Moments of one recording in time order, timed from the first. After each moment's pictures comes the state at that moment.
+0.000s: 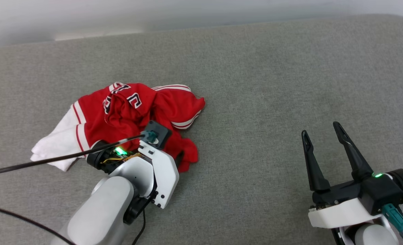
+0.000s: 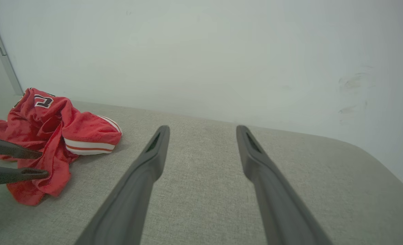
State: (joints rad) left arm -0.48 0.34 -0.58 0.23 -0.39 -0.03 0.41; right arm -0.06 -0.05 0.08 -0.05 -0.04 0.13 -0.26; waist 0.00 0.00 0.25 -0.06
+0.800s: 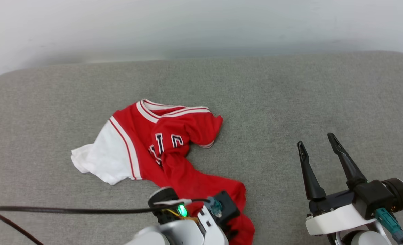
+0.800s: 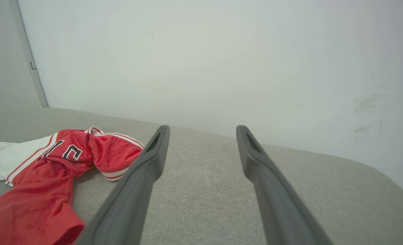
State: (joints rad) left arm -0.43 0.43 -0.95 -0.09 -0.60 -0.13 0.61; right arm -0.04 -0.05 0.08 -0.01 -0.04 0.13 -0.26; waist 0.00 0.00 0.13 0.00
